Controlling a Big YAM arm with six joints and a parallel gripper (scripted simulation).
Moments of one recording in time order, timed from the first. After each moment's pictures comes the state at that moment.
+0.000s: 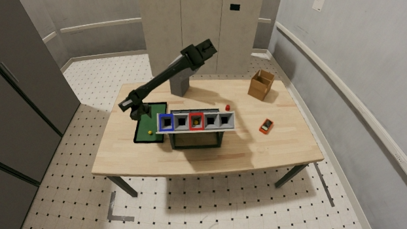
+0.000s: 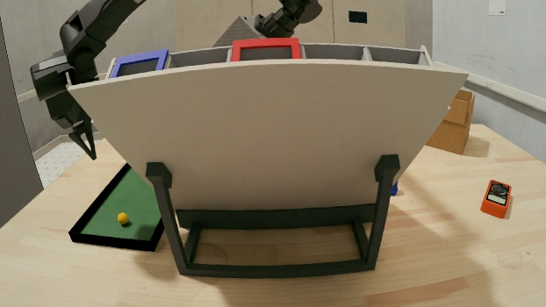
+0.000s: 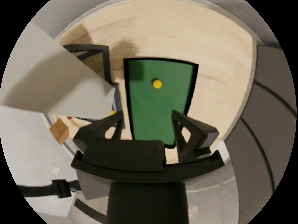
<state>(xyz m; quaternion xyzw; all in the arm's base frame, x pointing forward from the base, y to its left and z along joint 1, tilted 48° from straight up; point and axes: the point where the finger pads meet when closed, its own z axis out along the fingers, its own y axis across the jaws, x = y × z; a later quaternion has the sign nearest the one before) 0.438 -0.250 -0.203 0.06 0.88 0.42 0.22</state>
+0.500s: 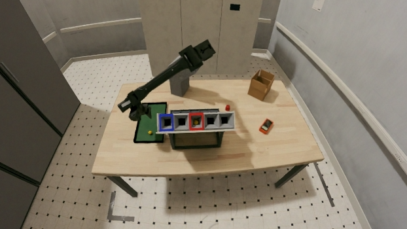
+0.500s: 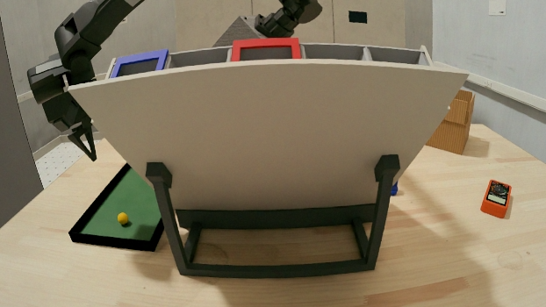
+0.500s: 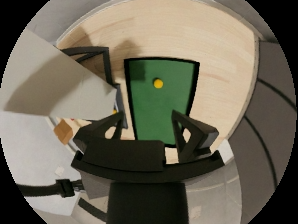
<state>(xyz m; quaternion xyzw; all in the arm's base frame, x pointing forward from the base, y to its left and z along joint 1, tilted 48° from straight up) 0.439 -0.250 -0.204 0.07 0.87 0.44 0.21</state>
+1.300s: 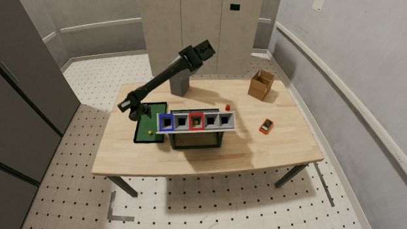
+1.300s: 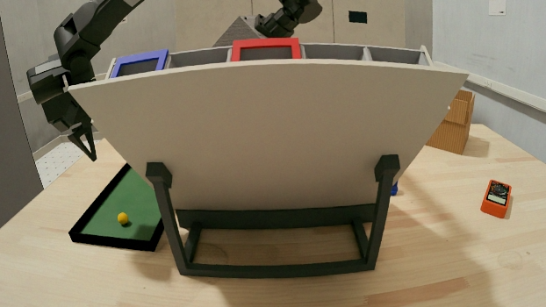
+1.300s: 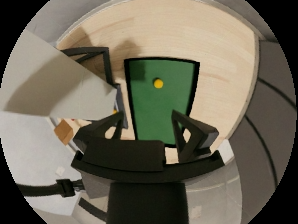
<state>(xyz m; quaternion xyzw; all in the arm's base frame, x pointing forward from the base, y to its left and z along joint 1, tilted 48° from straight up) 0.439 -0.250 -0.204 0.07 0.87 0.44 0.21</state>
